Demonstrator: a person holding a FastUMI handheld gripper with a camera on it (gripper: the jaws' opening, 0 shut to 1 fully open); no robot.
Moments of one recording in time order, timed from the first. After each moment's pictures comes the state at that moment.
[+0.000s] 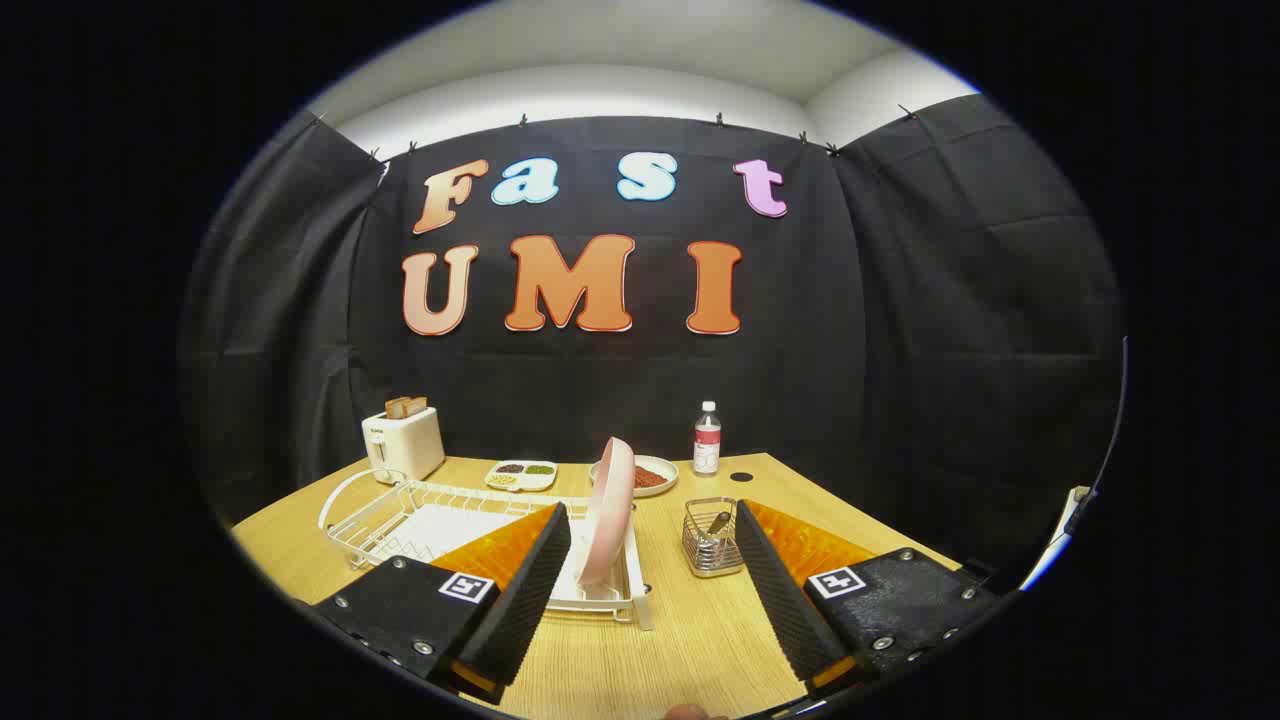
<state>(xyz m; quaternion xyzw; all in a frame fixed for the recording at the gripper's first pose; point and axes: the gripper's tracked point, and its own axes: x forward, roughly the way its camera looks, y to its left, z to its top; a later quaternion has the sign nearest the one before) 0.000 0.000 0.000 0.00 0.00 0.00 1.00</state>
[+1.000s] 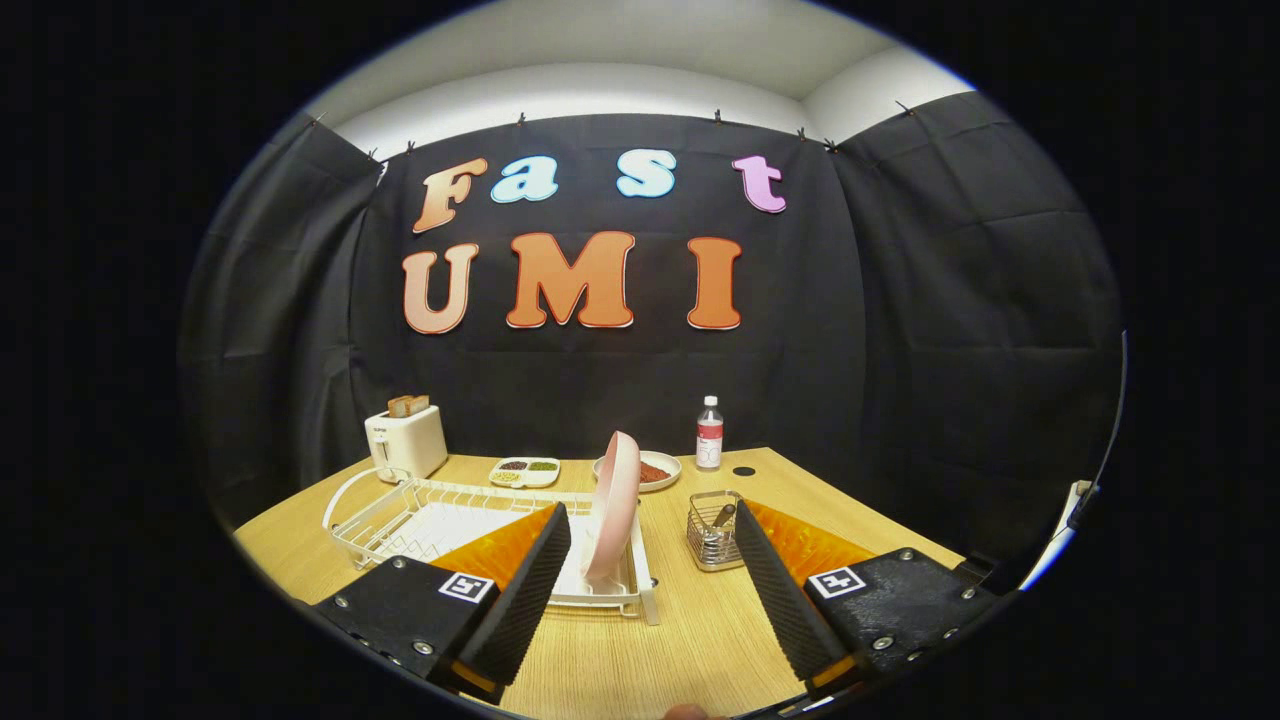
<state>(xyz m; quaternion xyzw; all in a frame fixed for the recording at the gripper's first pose) -0.002 0.006 -0.005 0.00 0.01 0.00 1.00</state>
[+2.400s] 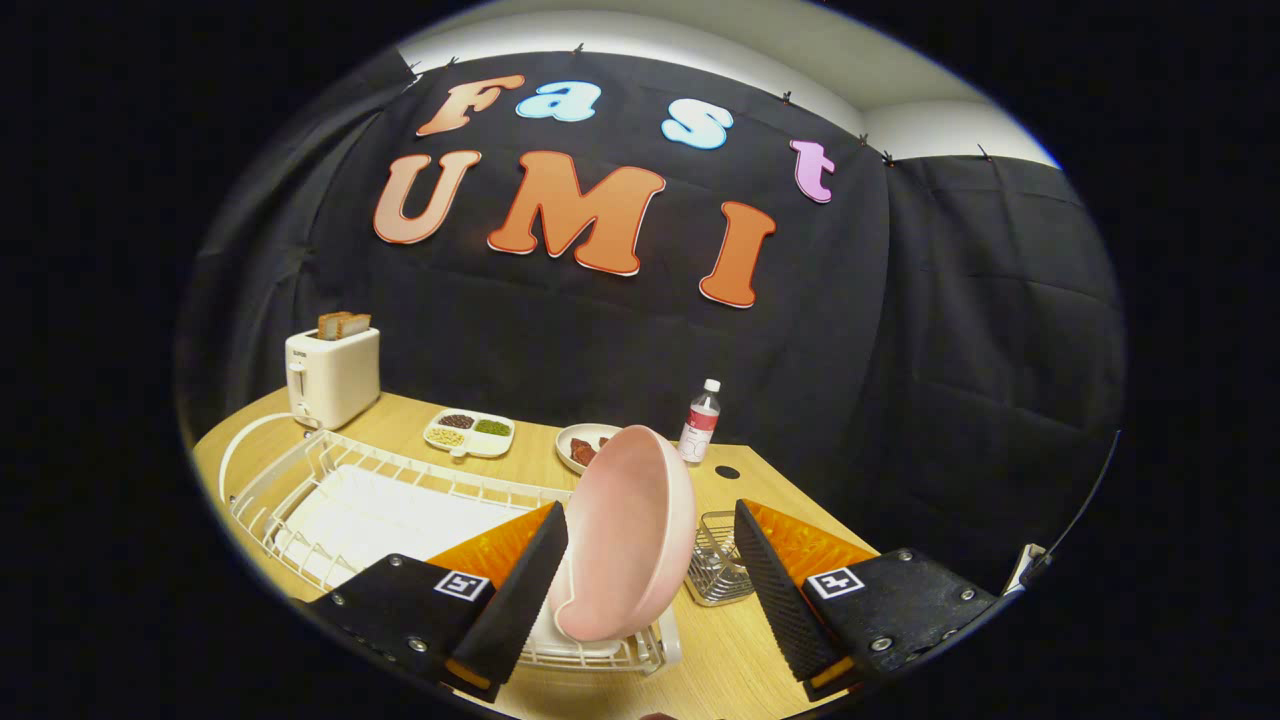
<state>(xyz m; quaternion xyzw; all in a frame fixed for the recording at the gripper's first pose) 0.140 0.046 -0.040 -0.12 0.08 -0.07 0.99</state>
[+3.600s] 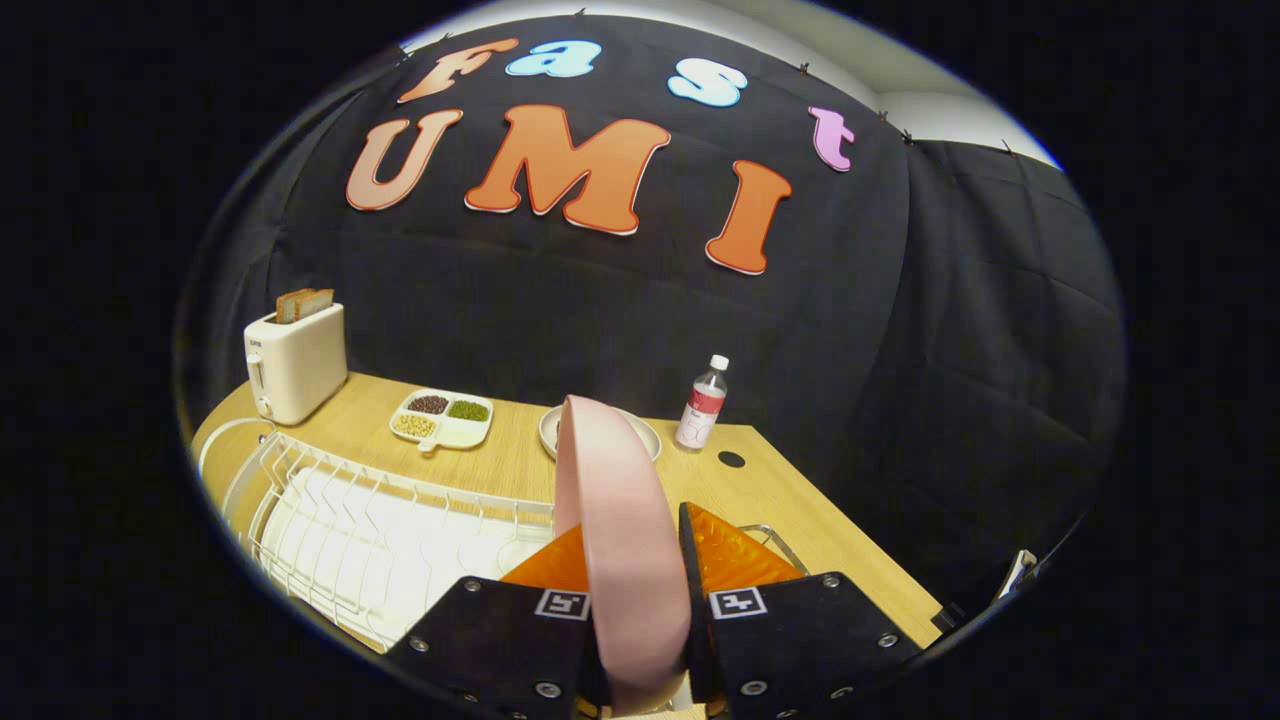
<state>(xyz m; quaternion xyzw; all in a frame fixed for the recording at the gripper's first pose) 0.189 0.052 -0.026 -0.11 0.12 -0.08 0.98</state>
